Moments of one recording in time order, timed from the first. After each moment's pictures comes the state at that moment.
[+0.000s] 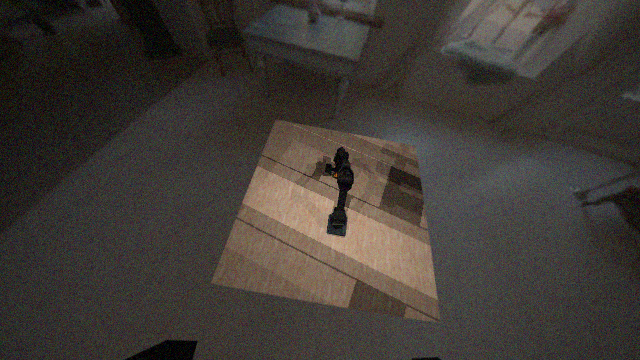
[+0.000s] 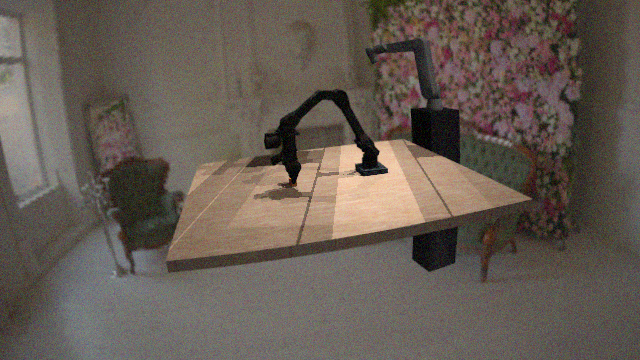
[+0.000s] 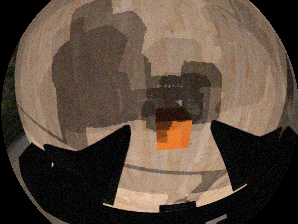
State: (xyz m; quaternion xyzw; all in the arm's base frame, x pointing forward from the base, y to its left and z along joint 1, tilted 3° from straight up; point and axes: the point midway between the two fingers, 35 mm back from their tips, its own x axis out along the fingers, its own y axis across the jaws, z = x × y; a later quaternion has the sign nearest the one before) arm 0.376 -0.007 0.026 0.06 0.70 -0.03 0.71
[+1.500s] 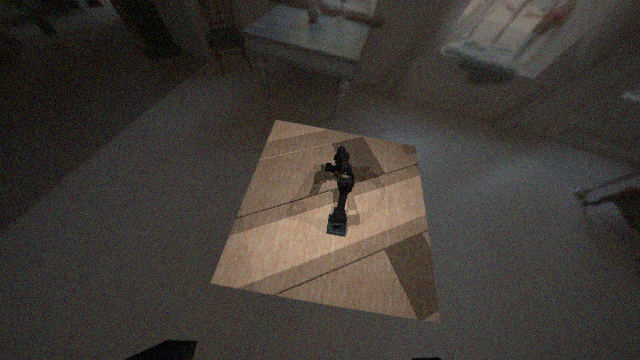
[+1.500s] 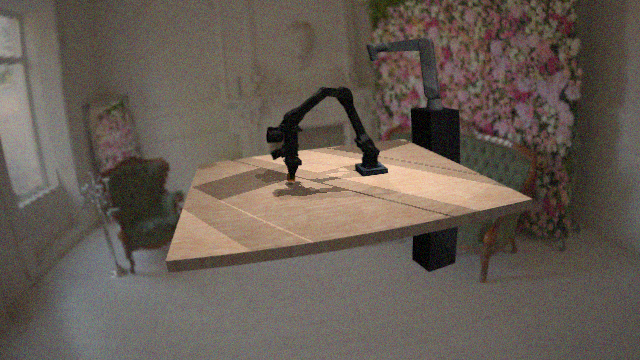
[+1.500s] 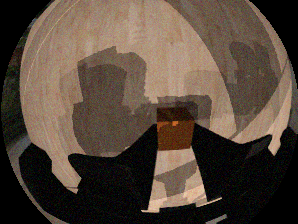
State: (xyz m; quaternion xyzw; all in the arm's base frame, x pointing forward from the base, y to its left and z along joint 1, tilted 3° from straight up) arm 0.377 -0.006 0.044 0.06 0.67 -0.03 0.74
